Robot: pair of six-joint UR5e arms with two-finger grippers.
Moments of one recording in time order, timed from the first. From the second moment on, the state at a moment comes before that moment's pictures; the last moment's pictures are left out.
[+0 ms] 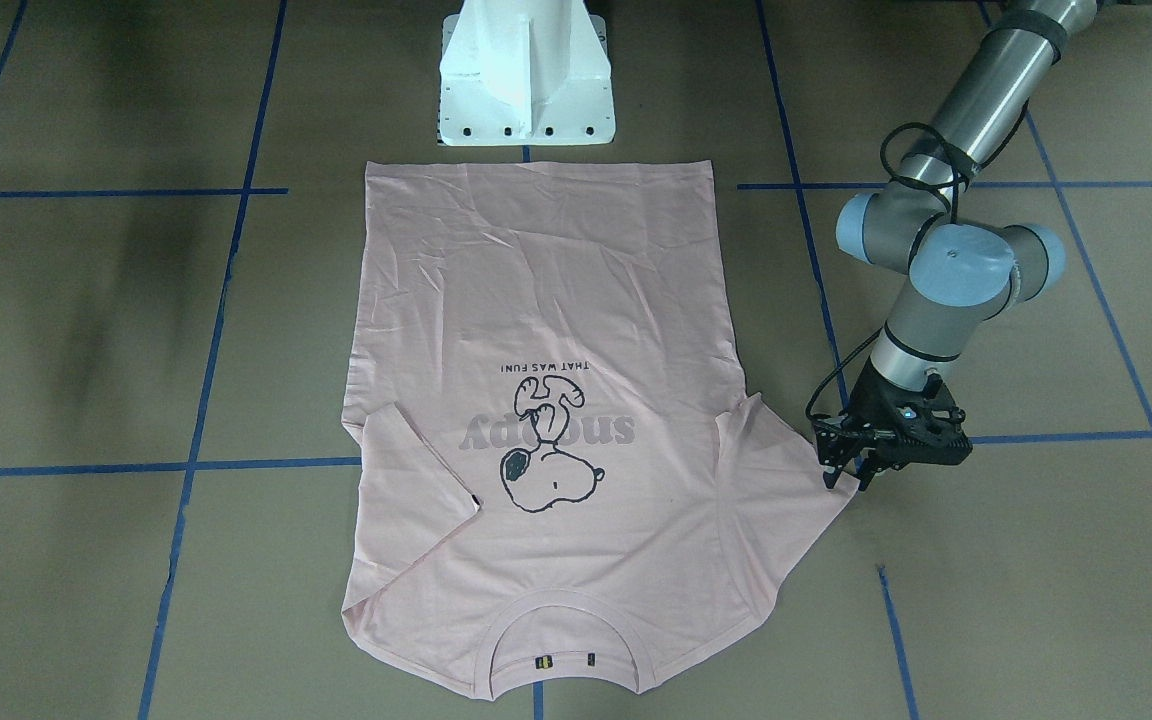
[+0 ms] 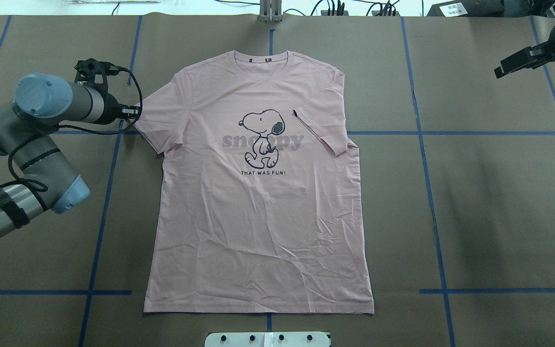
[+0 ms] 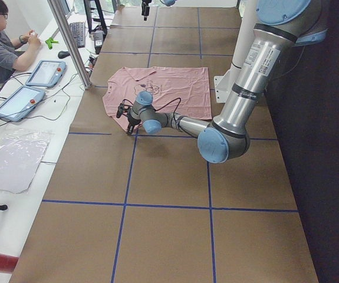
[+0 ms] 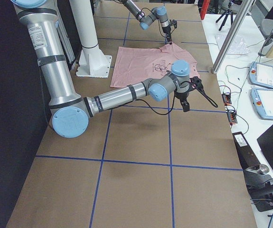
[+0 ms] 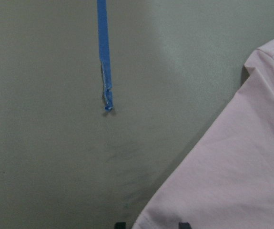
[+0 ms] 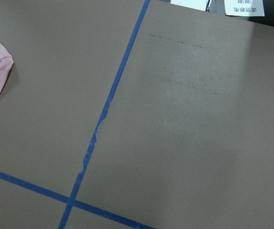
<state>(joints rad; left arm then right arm) -0.82 -2.01 -1.28 -2.37 -1.79 -0.96 1.25 -1.31 1.64 -1.23 2.26 0.39</state>
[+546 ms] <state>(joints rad) -0.81 -2.03 -1.33 -2.34 -1.80 -0.95 1.25 -1.31 1.64 -1.23 2.26 0.39</state>
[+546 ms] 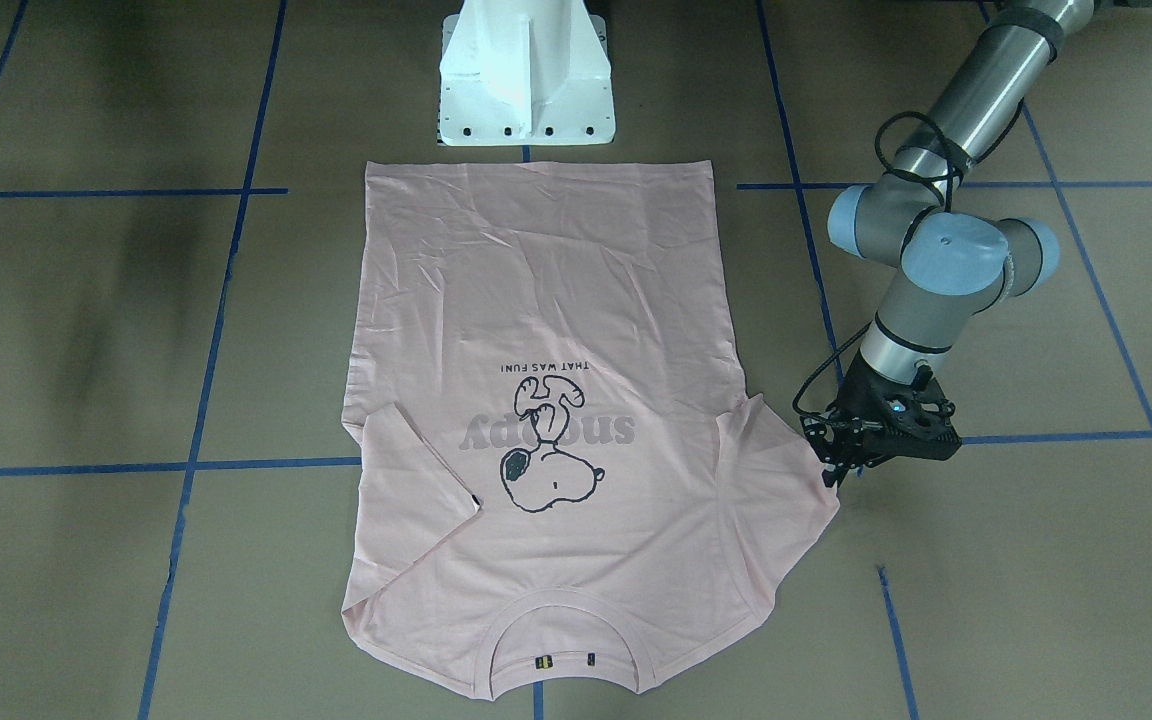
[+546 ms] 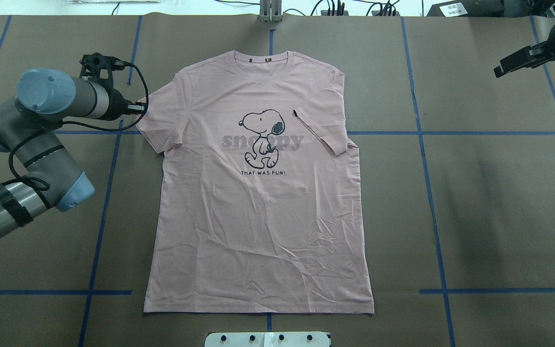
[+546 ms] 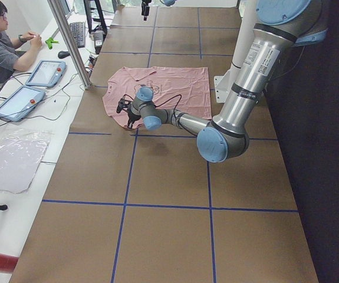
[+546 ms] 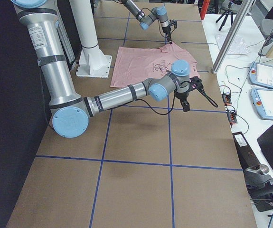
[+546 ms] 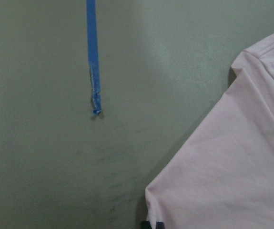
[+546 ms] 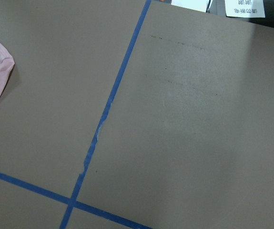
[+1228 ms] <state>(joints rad) -0.78 -2.25 -1.41 -1.90 -1.78 -1.00 1.25 -1.30 1.63 -1.23 2.26 0.39</state>
